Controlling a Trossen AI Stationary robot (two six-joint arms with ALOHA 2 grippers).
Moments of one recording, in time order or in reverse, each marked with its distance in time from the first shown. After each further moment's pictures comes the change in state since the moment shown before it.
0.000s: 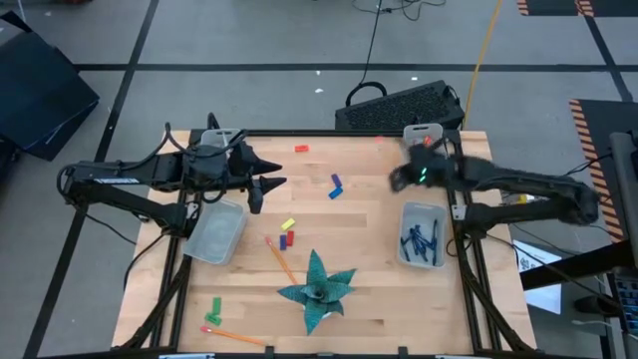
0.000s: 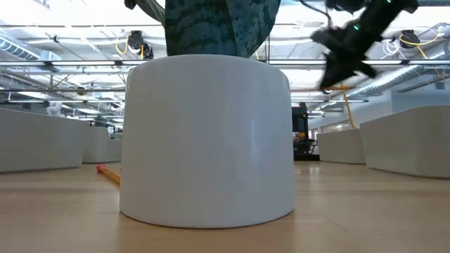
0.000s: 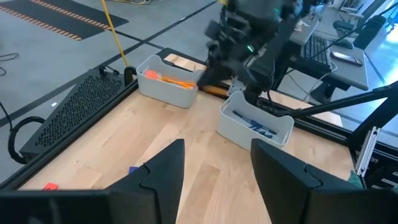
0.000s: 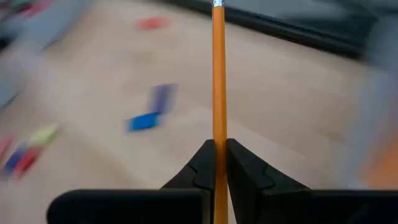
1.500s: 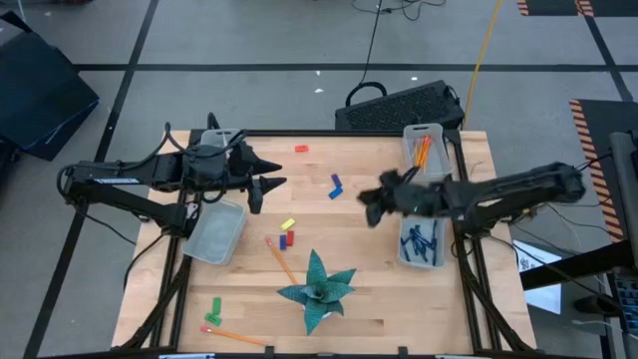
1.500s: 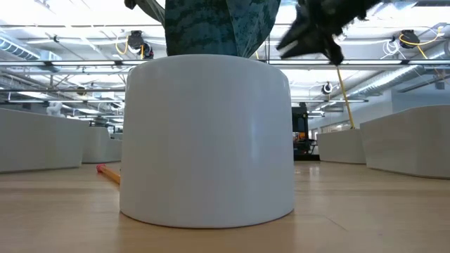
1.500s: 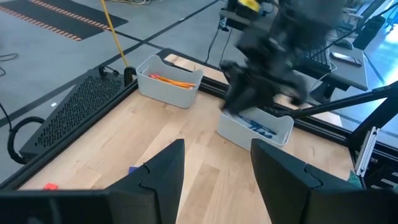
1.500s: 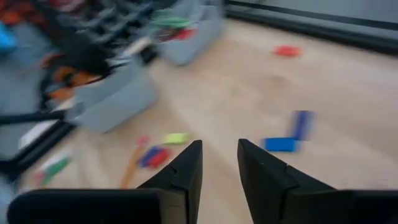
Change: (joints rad) left arm 0.000 0.000 0.000 0.001 0.000 0.000; right arm 0.362 0.156 0.032 0.400 0.105 0.065
